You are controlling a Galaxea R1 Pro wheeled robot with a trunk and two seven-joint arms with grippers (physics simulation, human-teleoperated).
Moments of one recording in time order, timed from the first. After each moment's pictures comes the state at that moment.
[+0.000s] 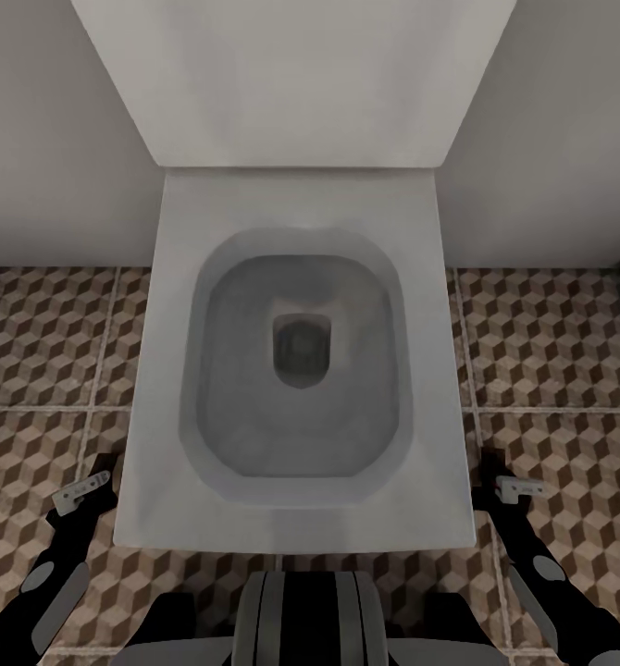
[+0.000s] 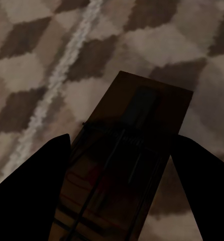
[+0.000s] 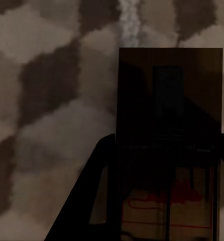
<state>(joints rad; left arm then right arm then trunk) -0.40 0.31 -0.01 -0.81 0.55 -0.35 0.10 -0.46 -0.27 0.06 -0.69 -0.22 -0.42 0.00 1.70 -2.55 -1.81</state>
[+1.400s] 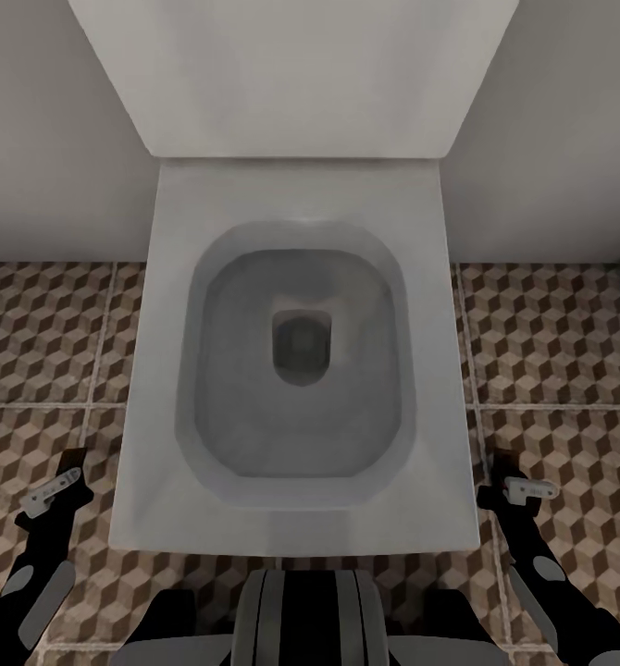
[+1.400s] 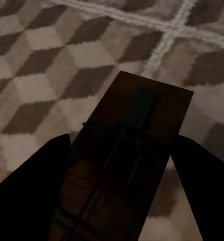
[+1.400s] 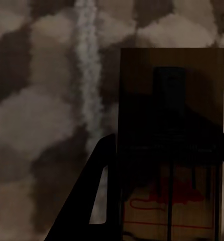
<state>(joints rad) -0.40 0.31 0.11 -0.81 0.55 -0.44 0.10 -0.46 -0.27 0.06 -0.69 -0.22 -0.43 -0.10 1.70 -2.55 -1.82</state>
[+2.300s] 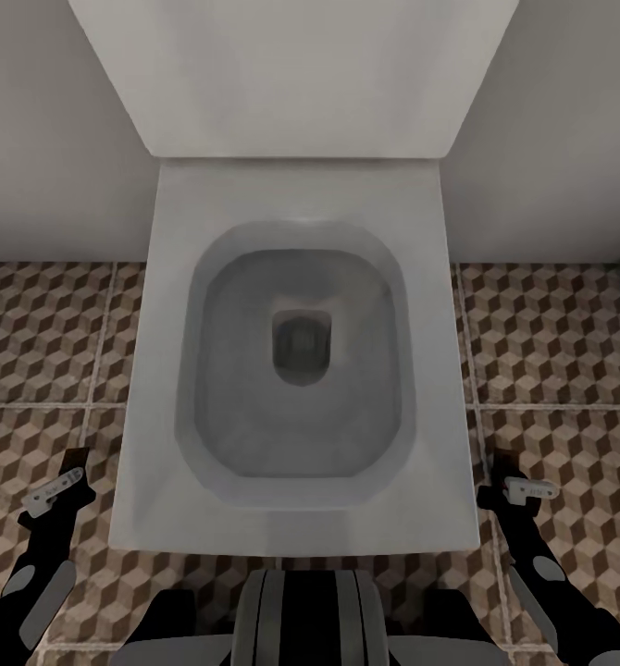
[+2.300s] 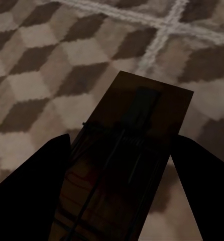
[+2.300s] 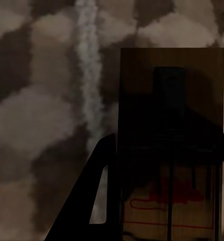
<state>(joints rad) -0.40 0.31 0.10 -0.81 0.55 -0.43 0.10 -0.46 -0.27 0.06 -0.69 -0.22 -0.43 -0.10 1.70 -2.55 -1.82</state>
